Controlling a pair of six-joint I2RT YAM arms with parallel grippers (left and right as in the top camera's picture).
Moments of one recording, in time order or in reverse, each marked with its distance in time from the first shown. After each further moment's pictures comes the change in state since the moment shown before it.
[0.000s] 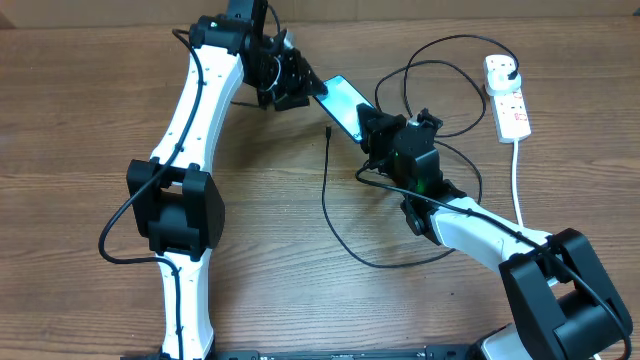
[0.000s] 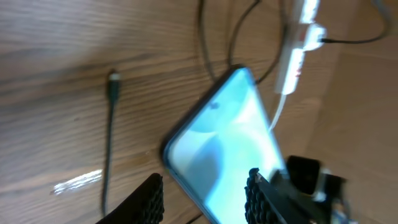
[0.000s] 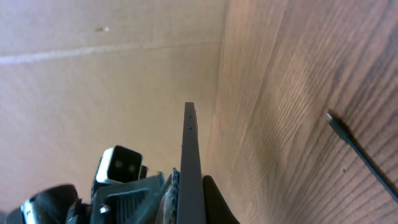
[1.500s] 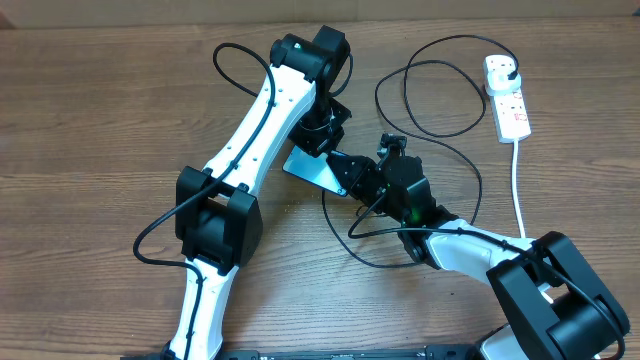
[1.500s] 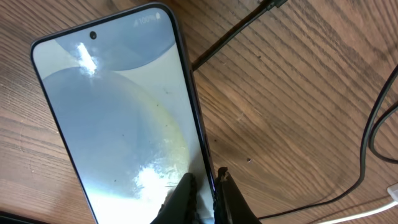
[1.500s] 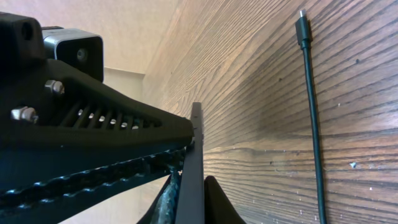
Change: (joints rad) left arm -0.260 0.000 -0.003 -0.303 -0.480 -0.752; right arm 0.073 -0.002 -0.161 0.075 -0.292 -0.500
